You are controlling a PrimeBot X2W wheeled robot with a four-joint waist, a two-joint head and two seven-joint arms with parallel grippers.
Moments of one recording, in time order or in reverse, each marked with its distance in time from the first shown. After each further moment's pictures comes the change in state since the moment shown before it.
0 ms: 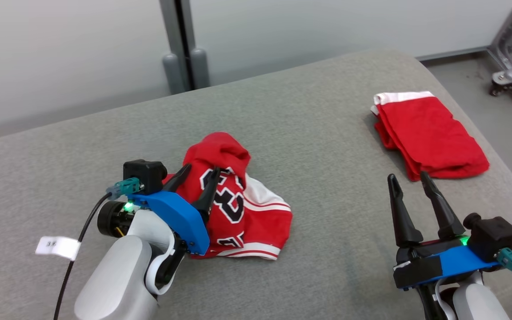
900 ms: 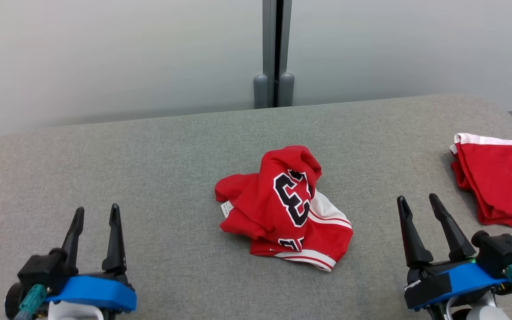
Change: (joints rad) left arm 0.368 0.104 0.231 -0.237 0.108 0.135 -0.424; right arm 0.097 -0.007 -0.048 -0.069 -0.010 0.000 0.080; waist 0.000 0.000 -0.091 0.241
